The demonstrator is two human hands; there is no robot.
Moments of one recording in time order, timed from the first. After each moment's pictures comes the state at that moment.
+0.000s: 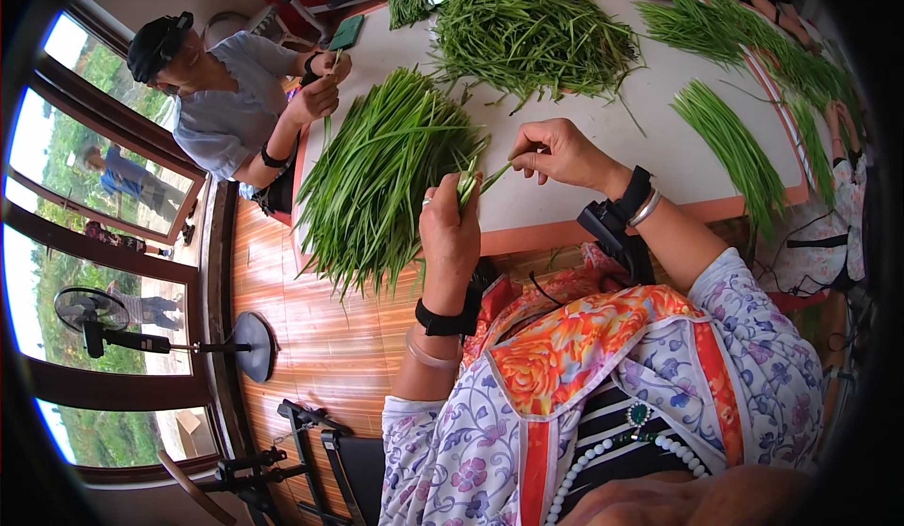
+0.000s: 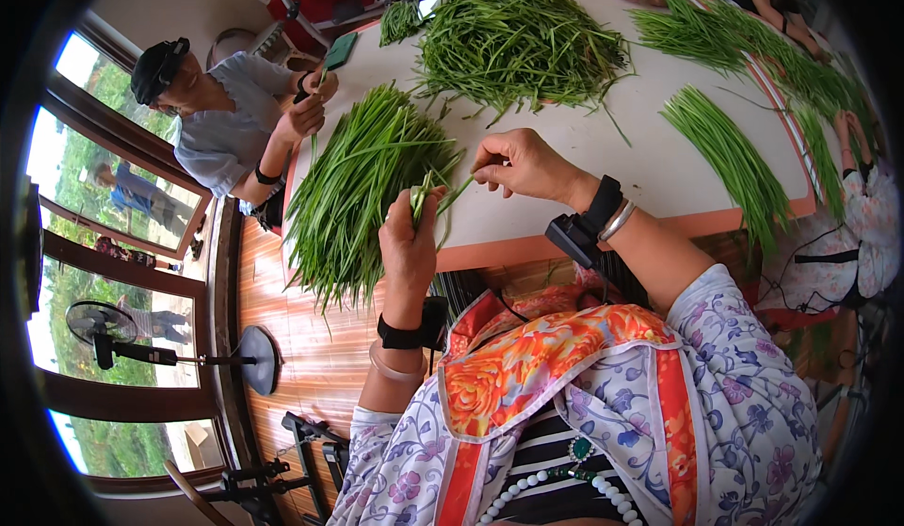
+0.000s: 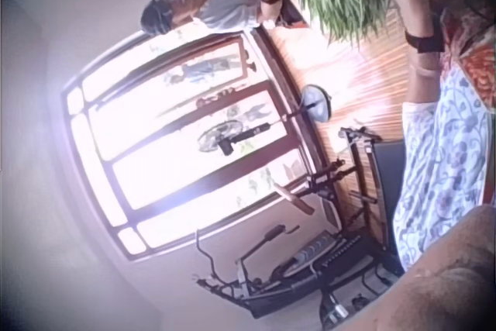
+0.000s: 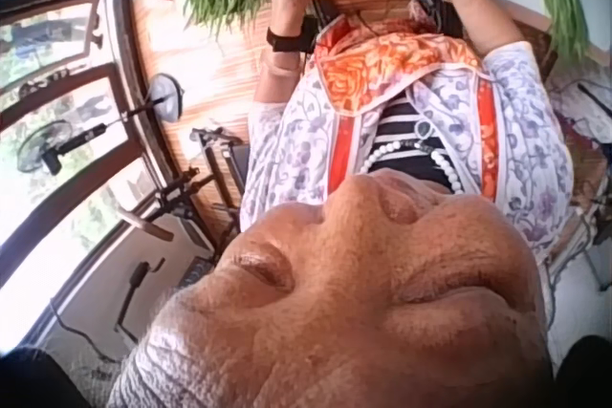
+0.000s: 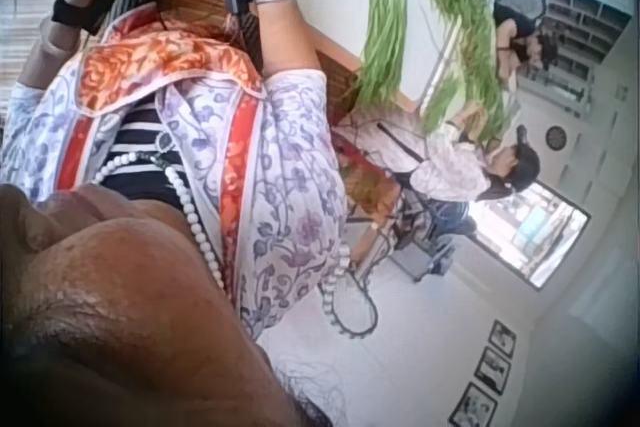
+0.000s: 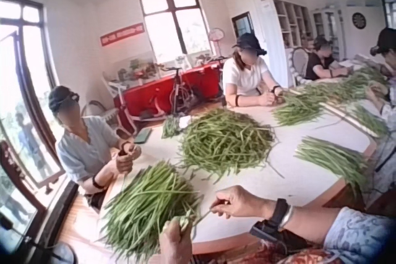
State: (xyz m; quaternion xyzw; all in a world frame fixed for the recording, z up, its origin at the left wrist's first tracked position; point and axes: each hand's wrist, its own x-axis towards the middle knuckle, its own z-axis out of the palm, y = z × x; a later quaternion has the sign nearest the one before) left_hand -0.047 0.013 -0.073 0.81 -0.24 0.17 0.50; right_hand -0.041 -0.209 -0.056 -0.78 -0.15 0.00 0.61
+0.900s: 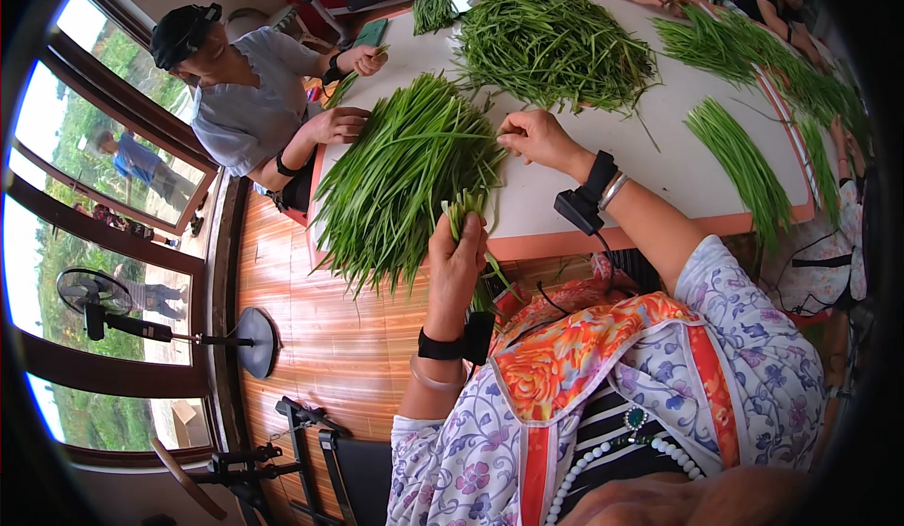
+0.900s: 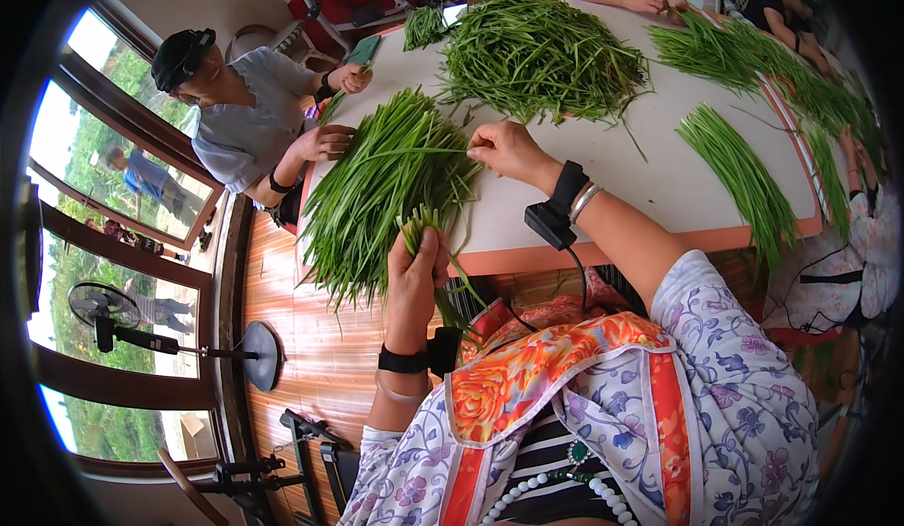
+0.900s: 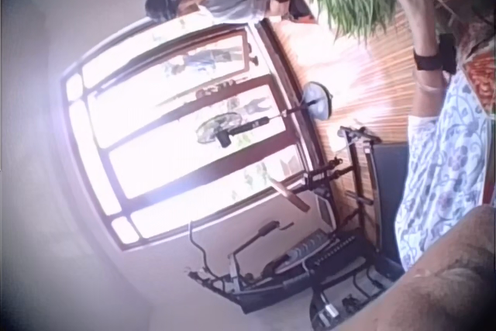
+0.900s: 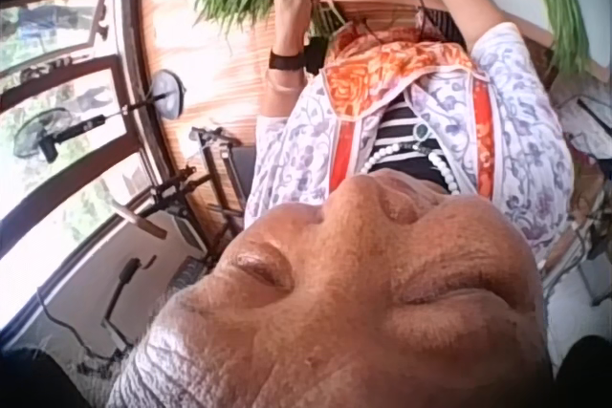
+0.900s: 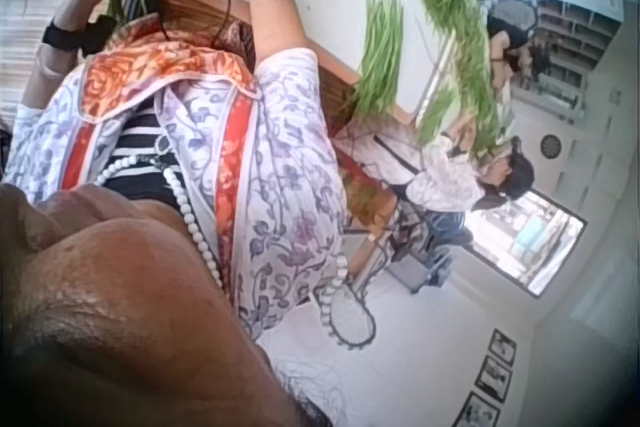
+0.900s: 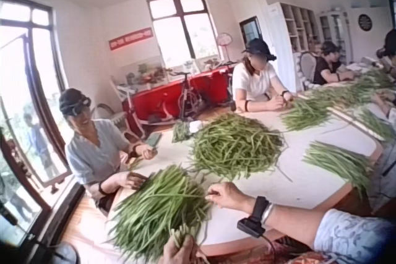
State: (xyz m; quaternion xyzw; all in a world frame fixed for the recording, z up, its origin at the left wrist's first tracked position) left_hand -0.084 0.043 -0.054 0.63 -0.09 -0.13 0.76; right_hand 0.030 -0.191 -0.085 -0.83 -0.12 -0.06 0.55
